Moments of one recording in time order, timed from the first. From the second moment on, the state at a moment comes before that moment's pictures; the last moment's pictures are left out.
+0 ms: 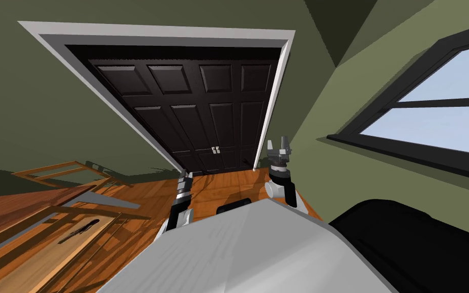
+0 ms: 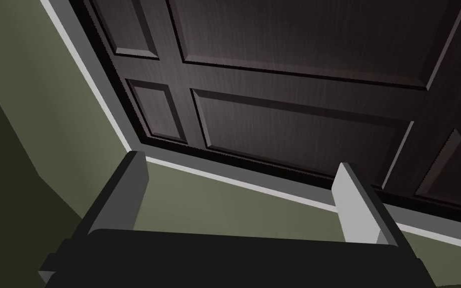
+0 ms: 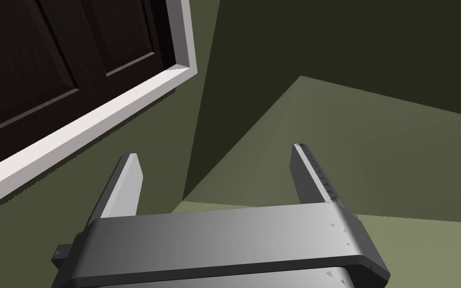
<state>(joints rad) 0.34 0.14 0.05 -1.65 0.05 -0.62 0.04</state>
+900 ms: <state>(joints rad) 0.26 0.17 0.04 -1.40 0.06 -0.67 0.08</state>
